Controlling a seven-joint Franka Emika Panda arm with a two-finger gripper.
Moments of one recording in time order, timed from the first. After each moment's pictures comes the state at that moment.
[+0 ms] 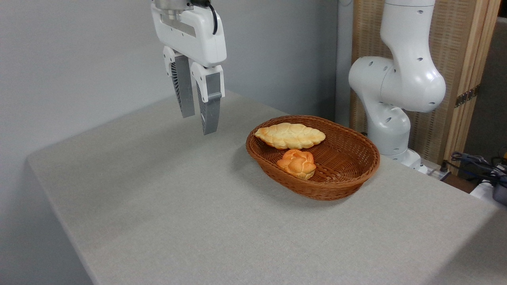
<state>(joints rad) 0.00 -0.15 -0.12 -1.74 -0.03 1.71 0.76</state>
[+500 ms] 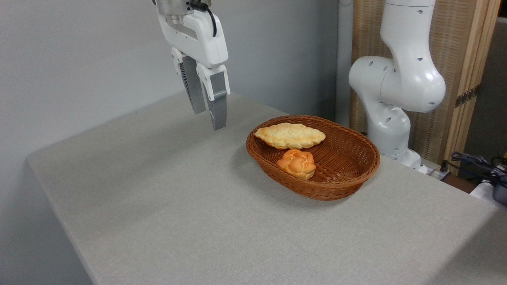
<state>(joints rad) -0.02 -0.15 -0.14 -1.75 -0.03 1.60 0.77</state>
